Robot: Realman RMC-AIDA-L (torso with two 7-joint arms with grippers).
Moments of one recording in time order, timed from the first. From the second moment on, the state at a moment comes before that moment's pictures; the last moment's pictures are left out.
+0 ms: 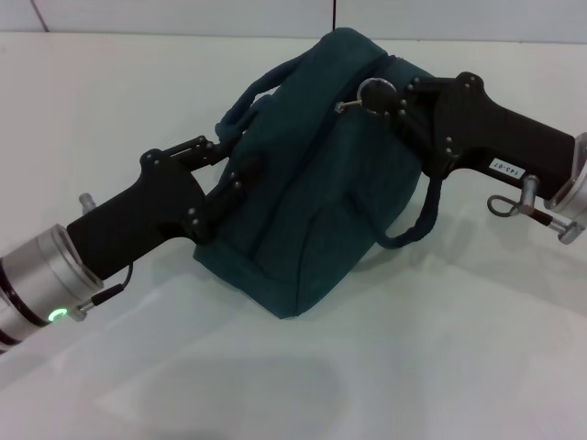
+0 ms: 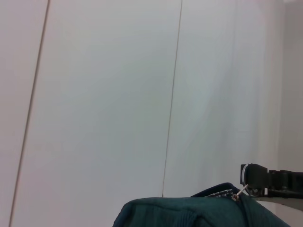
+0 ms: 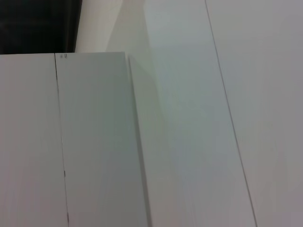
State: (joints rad) left arm -0.40 -2.09 0.74 0.21 1.45 1.68 -0.74; right arm 0.57 2.03 -1.61 -0.44 -0.72 -1.45 0.95
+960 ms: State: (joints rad) left arm -0.38 -2.07 0.75 0.27 1.50 1.74 -0.74; right arm 0.54 2.02 -1.60 -0.44 -0.59 -1.45 0.95
